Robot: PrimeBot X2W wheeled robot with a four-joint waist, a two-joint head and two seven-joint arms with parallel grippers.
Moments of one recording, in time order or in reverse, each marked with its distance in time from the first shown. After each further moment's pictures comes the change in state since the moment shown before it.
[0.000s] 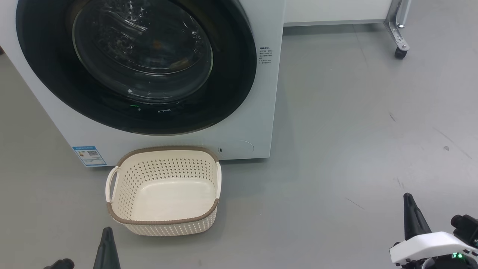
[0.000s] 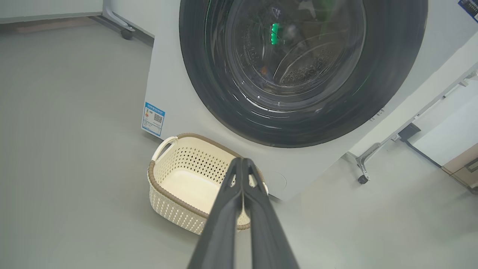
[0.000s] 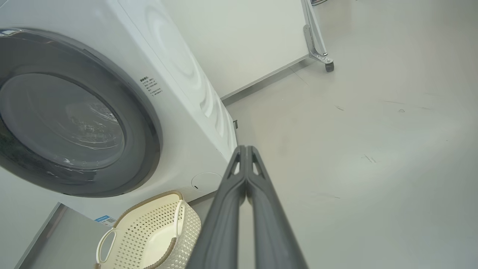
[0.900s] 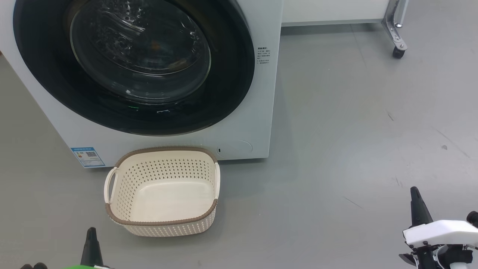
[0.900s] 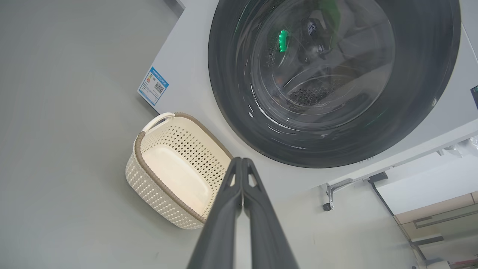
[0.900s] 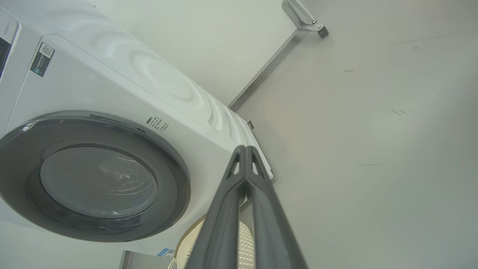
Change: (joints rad) left arm -0.026 0.024 0.058 0.001 -0.379 -0.009 0.084; right arm -0.042 0.008 -0.045 -0.007 0.367 -0.027 0.103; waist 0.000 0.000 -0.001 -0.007
